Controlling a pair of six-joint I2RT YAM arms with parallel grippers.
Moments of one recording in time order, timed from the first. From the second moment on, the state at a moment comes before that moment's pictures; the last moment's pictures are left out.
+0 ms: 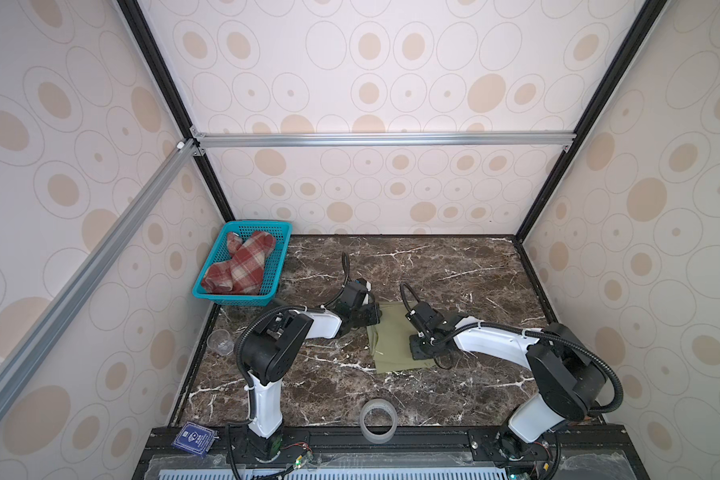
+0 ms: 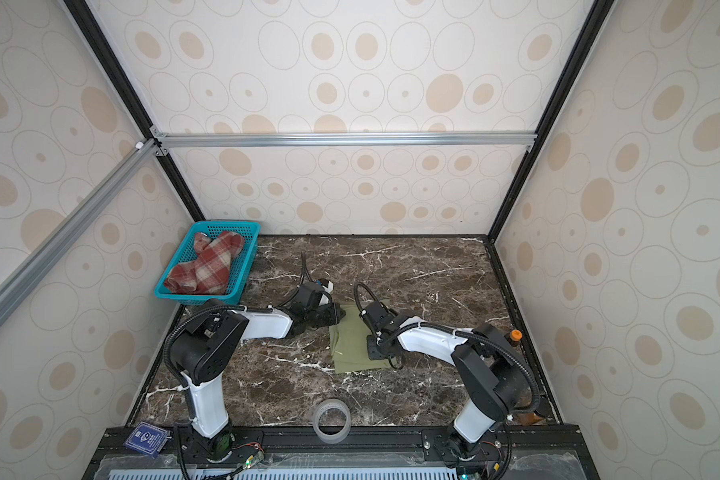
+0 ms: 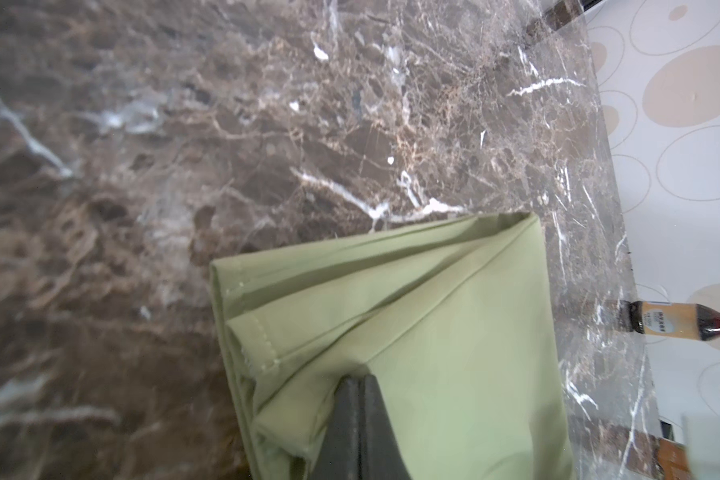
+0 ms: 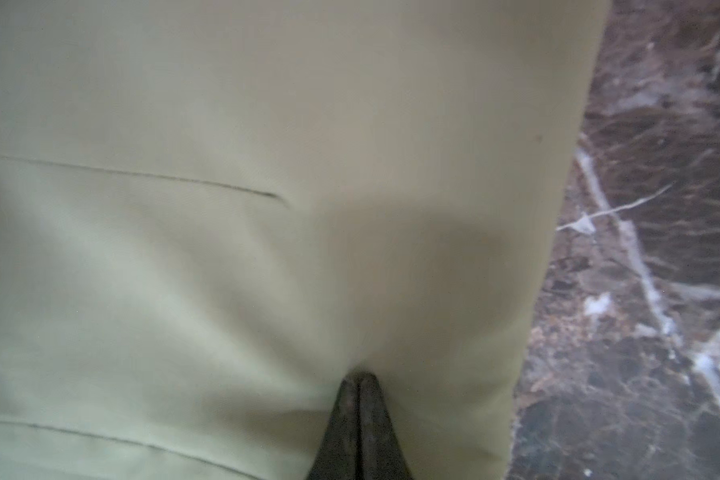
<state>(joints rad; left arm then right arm) -0.57 1.92 0.96 0.23 0.24 -0.67 0.74 1.62 0.88 -0.55 0.06 0.60</state>
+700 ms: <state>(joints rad) -0.50 1.83 1.14 0.05 0.18 -0.54 0.80 1.66 1.10 -0.47 0.07 0.73</state>
